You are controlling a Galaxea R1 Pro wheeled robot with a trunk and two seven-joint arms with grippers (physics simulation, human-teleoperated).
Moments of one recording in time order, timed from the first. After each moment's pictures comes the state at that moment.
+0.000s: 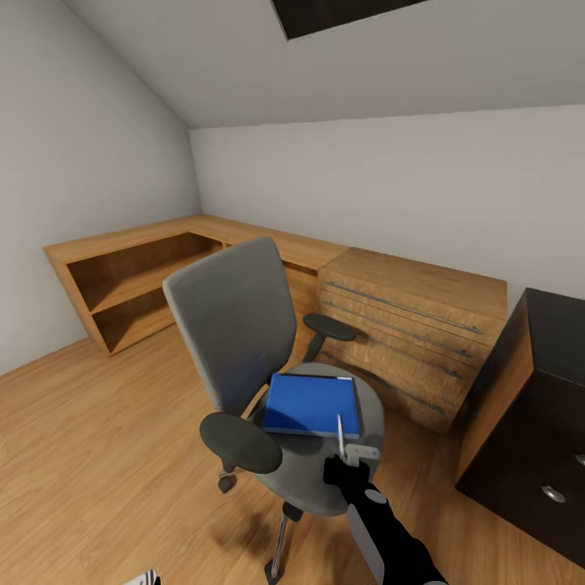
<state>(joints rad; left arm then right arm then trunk) -0.25 0.12 -0.40 -0.24 0.76 -0.50 0.13 -0.43 0.17 0.11 -0.72 -0.17 0.08 -0.11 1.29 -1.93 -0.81</state>
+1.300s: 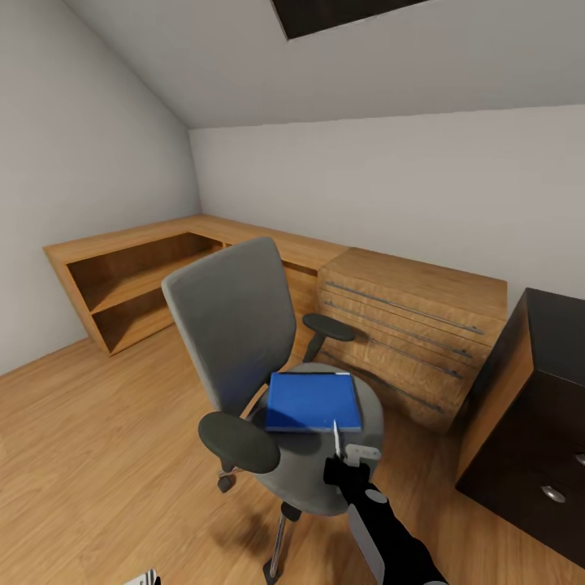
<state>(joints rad) -0.25 0.12 -0.40 -0.24 0.76 -0.50 0.13 -0.43 0.17 0.10 -0.72 -0.17 0.08 -0.11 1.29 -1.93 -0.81</state>
